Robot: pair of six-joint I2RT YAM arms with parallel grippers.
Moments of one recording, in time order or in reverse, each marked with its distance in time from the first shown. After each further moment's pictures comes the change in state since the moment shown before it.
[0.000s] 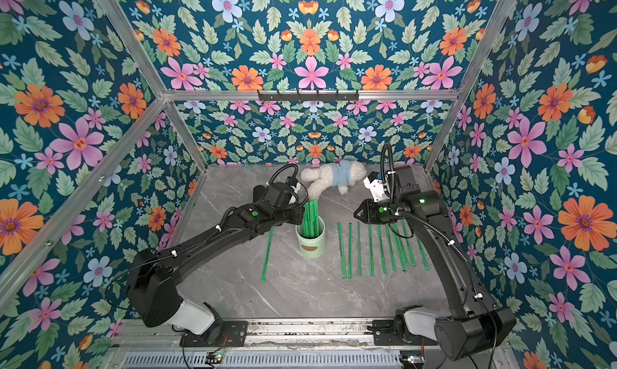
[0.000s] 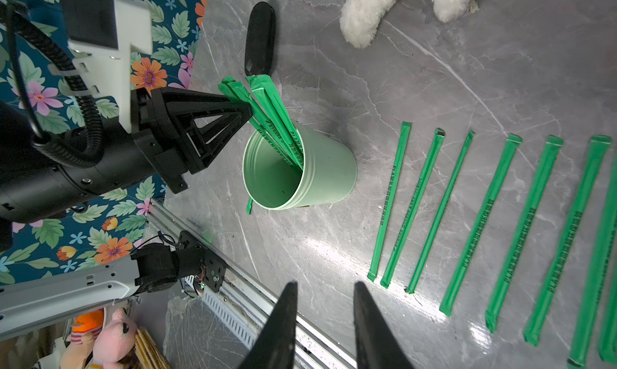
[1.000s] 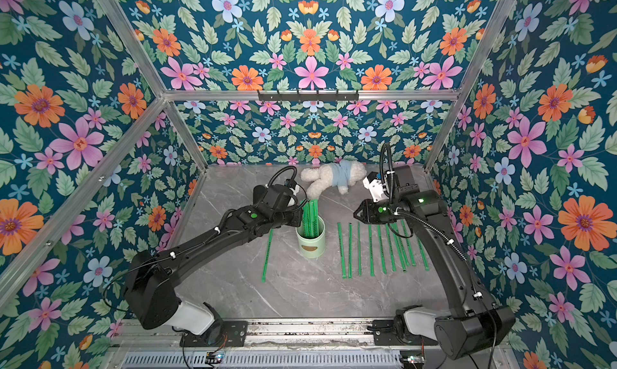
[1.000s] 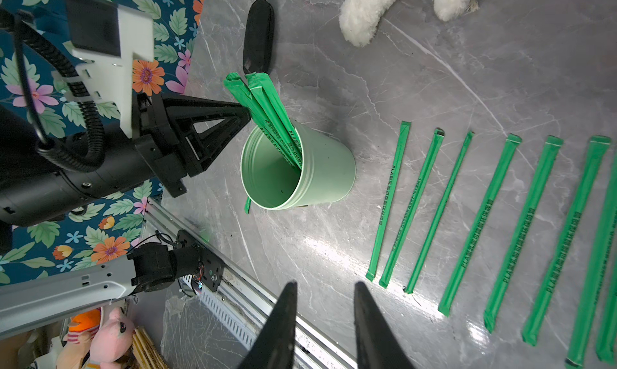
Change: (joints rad) left arm 0.000 -0.018 -0.032 0.003 0.007 -0.016; right arm 0.006 0.006 0.000 0.000 0.006 -0.003
